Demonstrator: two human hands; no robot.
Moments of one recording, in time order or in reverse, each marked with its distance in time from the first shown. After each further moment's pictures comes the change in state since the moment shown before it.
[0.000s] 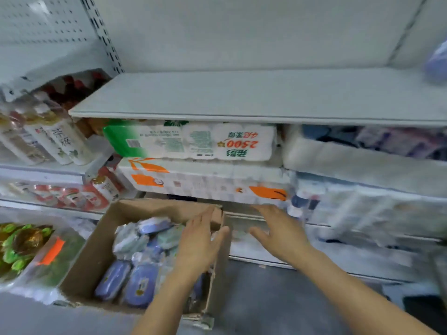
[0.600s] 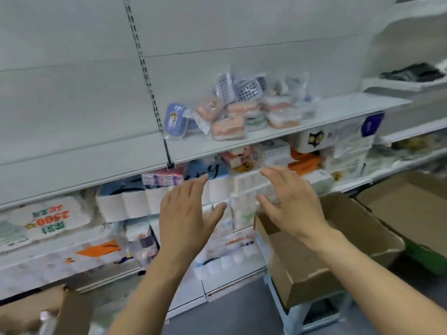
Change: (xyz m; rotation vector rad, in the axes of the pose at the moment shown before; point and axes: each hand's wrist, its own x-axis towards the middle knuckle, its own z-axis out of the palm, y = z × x) left_hand -0.125 0.457 0.107 0.117 0.301 0.776; right_hand -0.336 0.282 -0.281 -0.255 0.758 0.262
